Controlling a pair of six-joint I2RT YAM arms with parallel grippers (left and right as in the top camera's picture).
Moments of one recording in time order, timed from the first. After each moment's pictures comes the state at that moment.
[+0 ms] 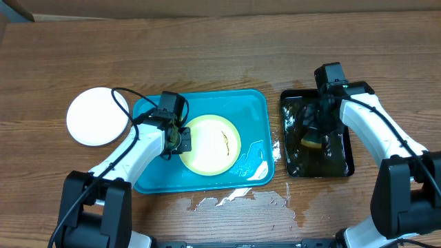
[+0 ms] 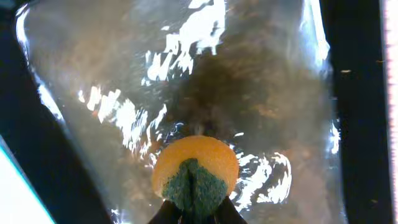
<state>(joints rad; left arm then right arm) -0.24 1.65 0.92 -0.66 -0.03 -0.31 0.14 1.75 1.19 -0.88 0.03 0.42</state>
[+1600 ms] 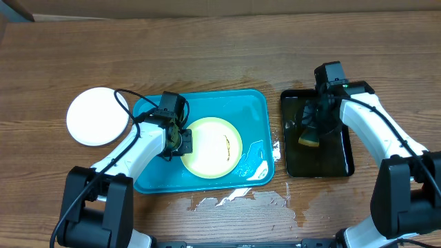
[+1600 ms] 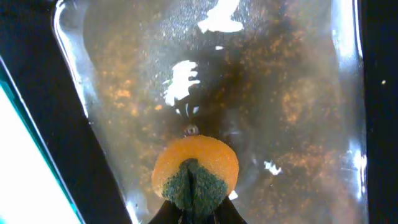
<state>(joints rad) -0.24 1.67 0.93 -0.68 0.02 -0.30 0.14 1.75 1.20 -0.88 -0.03 0.38</state>
